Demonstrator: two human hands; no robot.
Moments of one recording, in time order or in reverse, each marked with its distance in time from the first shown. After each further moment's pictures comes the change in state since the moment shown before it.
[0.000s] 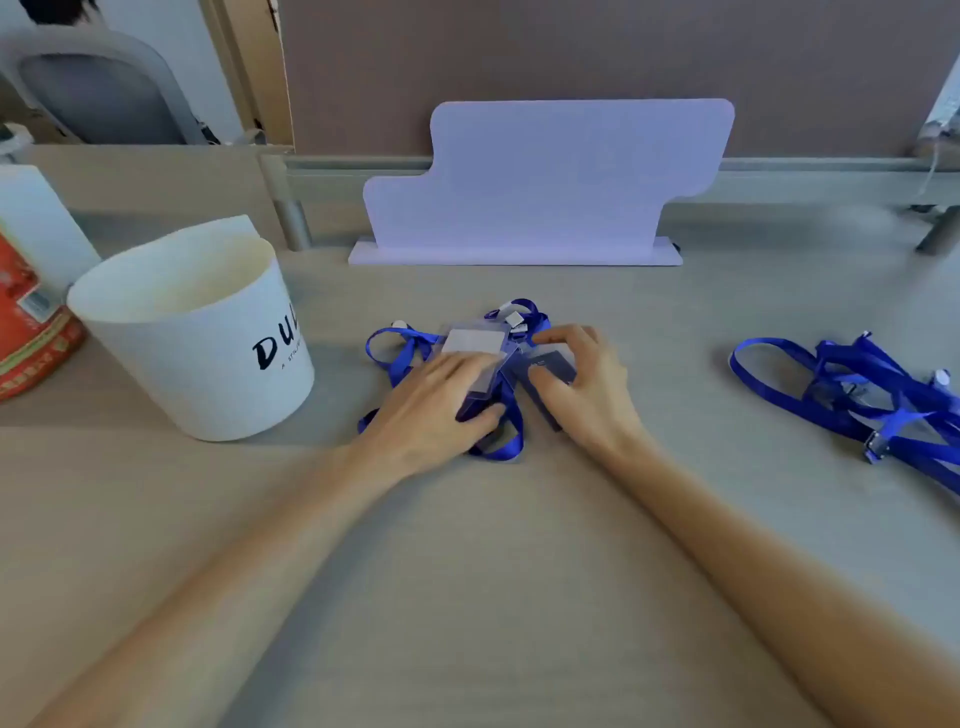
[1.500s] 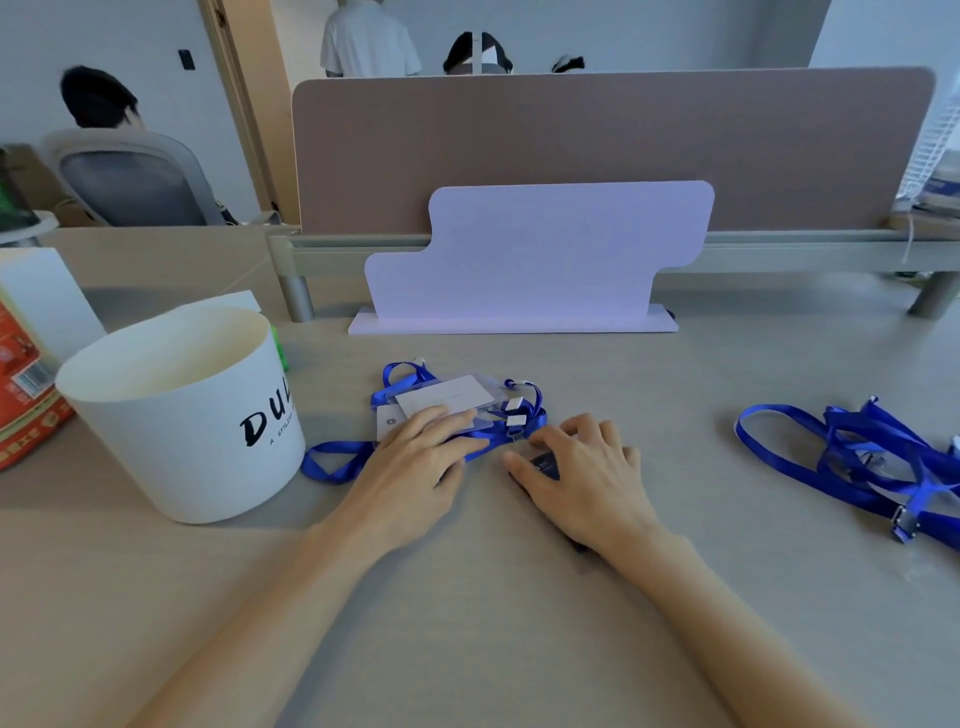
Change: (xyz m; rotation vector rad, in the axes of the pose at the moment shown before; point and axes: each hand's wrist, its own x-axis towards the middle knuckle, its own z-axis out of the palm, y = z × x) left_hand 0.009 -0.030 0.008 0.277 0.052 0.091; right_hand -0.006 0.006 0.005 -0.603 -0.106 -0.014
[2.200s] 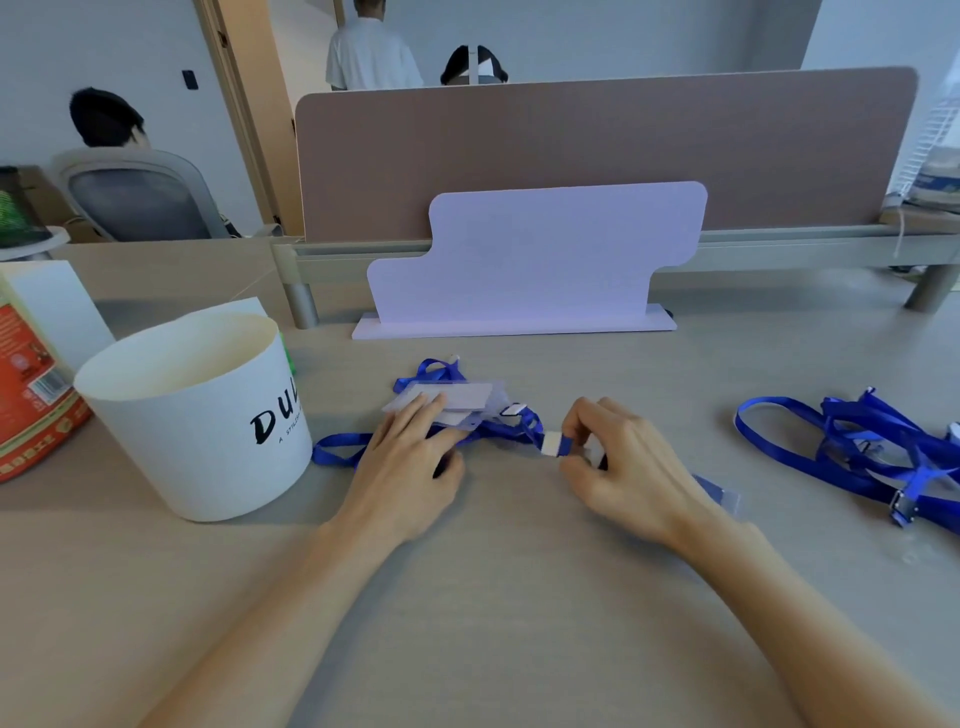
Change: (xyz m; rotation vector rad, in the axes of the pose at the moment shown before) left_hand -0.005 0.000 -0.001 0.075 0.117 -0.082; right_hand -0.011 0.018 -0.039 0.290 0.053 -0.282
